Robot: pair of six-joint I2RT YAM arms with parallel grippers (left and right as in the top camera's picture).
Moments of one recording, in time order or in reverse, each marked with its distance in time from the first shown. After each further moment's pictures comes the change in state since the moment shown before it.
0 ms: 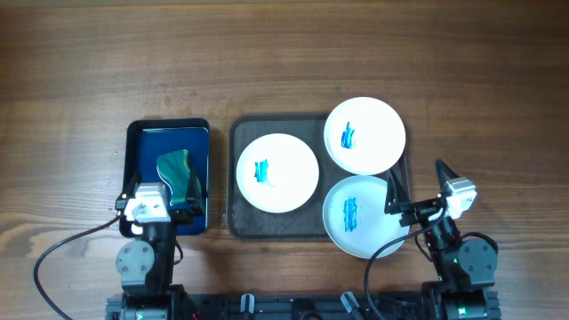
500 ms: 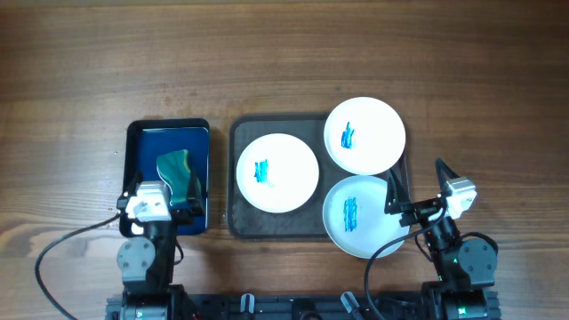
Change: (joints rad) left arm 0.000 0.053 0.000 0.000 0.000 -0.002; right arm 0.000 0.000 0.000 0.000 0.000 0.000
